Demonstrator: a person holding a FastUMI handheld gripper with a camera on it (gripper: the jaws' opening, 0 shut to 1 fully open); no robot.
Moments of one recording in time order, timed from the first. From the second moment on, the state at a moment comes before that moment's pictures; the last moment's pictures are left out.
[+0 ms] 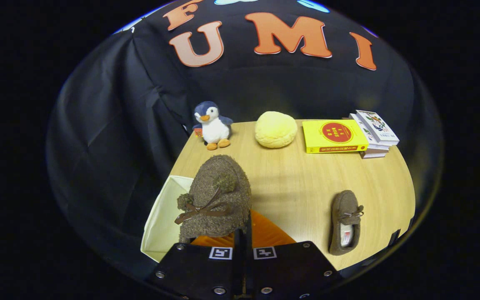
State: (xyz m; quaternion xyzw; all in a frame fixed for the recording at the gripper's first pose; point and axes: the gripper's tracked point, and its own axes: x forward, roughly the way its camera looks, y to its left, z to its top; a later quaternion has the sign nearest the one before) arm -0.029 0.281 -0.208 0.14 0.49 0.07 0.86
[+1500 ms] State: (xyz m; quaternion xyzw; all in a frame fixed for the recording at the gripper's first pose) arm -0.082 0.448 -0.313 0.19 0.65 0.17 0.71
